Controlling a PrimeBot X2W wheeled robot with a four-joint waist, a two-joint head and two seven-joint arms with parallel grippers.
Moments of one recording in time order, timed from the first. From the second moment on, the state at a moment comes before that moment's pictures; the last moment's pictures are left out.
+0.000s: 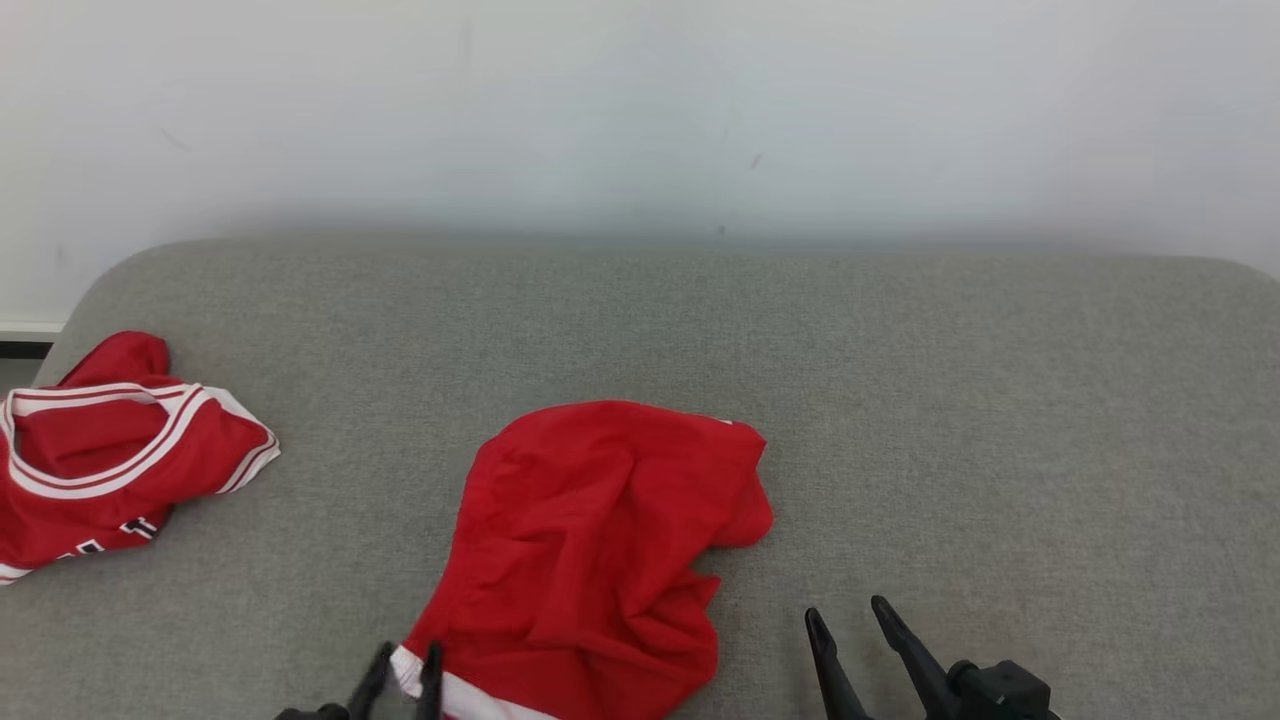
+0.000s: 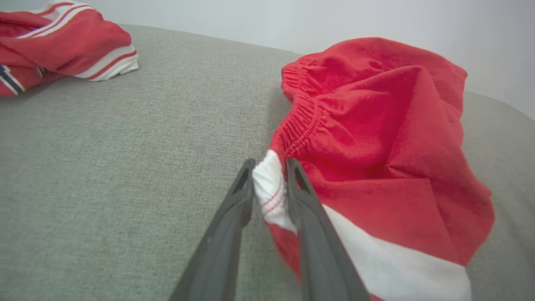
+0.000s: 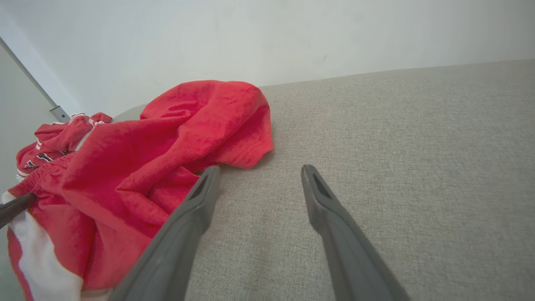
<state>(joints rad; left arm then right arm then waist) -0.04 0.08 -0.14 0.45 -0.30 -0.12 -0.26 -0.02 -0.05 0.25 0.36 0.26 0.13 -0.26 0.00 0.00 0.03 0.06</state>
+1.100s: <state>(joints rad) 0.00 0.05 -0.10 0.33 -0.23 -0.13 -0.26 -0.37 -0.05 0.41 0.88 0.30 0.13 -0.26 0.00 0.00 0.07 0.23</state>
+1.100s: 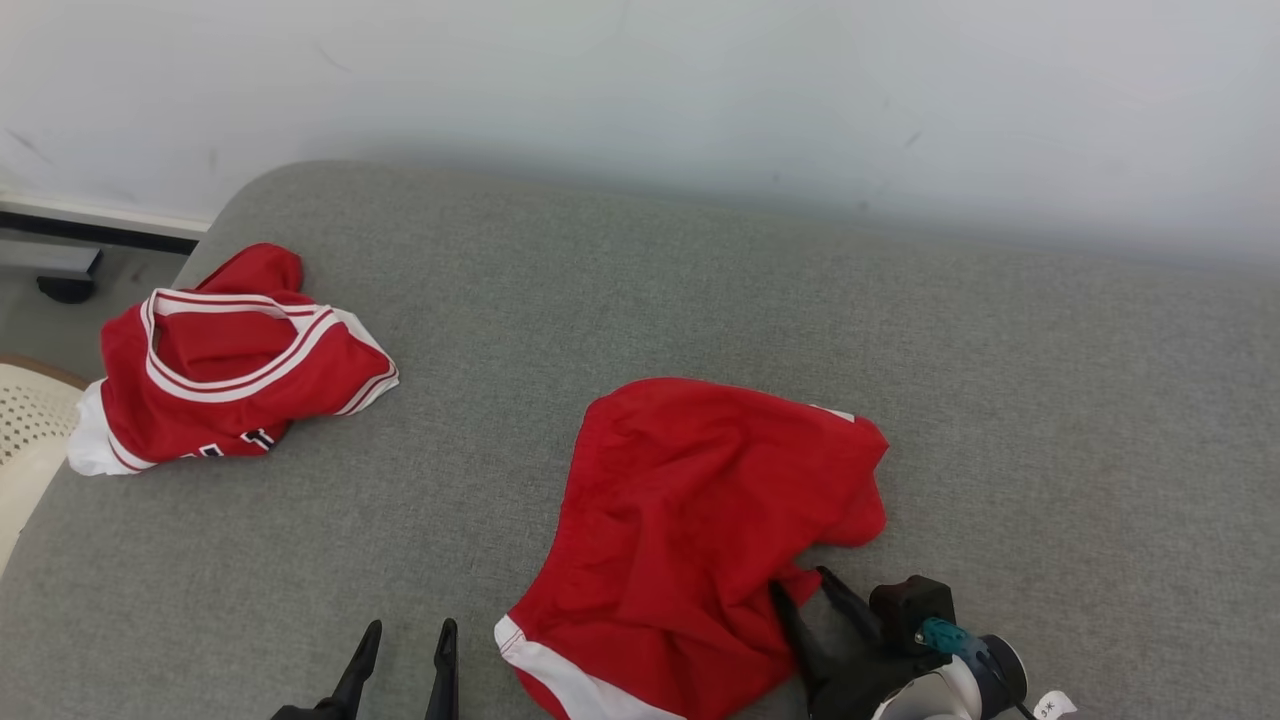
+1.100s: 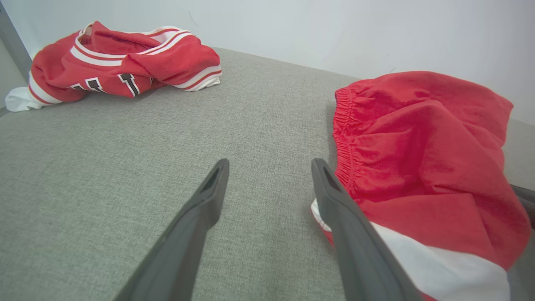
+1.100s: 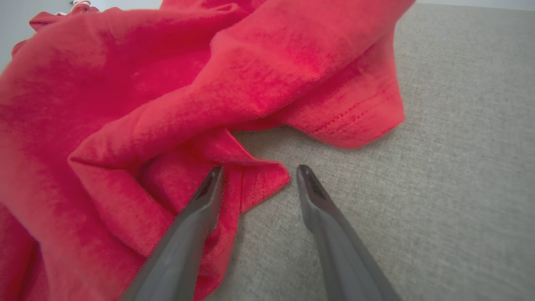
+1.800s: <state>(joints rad) 0.01 0.05 -0.09 0.33 -0.28 -0.12 -0.26 -0.22 -0.13 0.16 0.57 0.25 0.13 -0.26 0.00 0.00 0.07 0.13</state>
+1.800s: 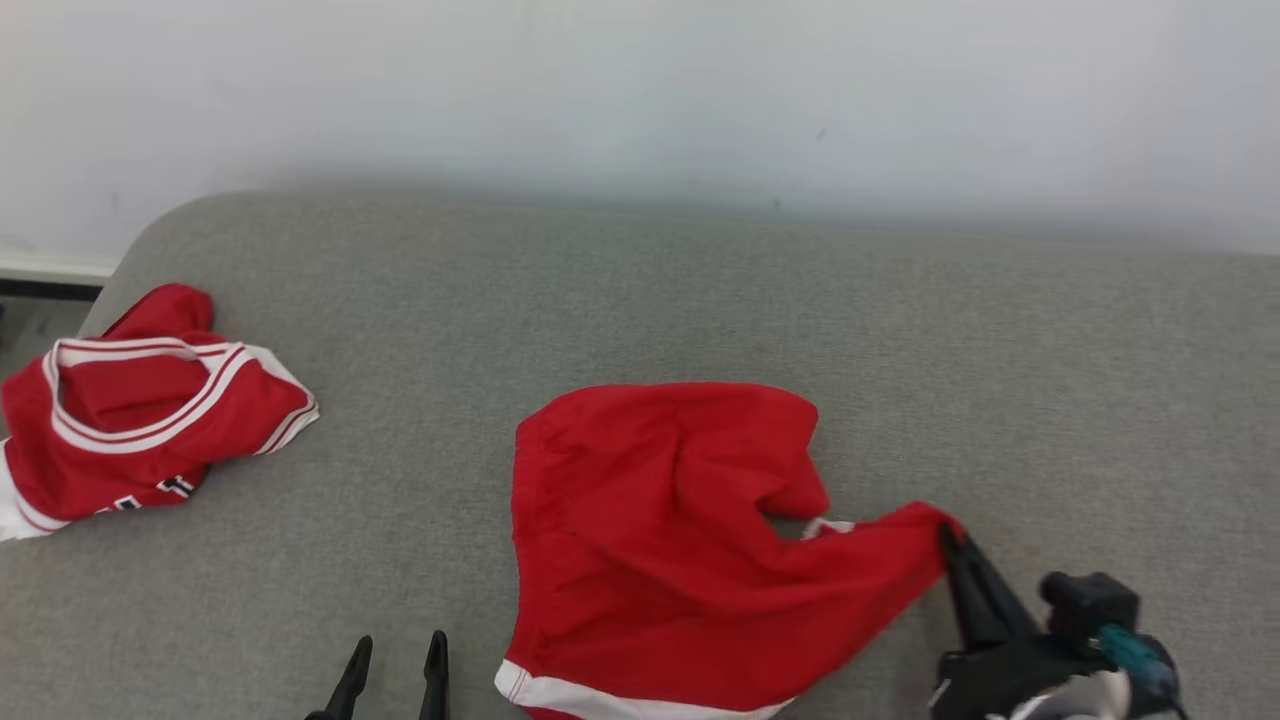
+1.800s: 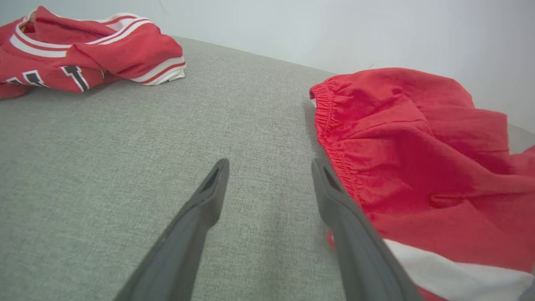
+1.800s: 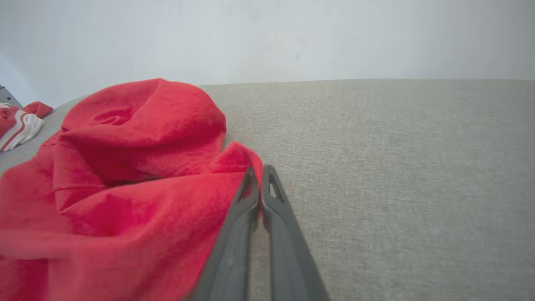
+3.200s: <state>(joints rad) -0.01 0.05 -0.18 0.35 -0.33 -0.11 -0.26 -0.58 -0.06 0.23 0.96 0.19 0.13 -0.23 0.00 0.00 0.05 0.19</state>
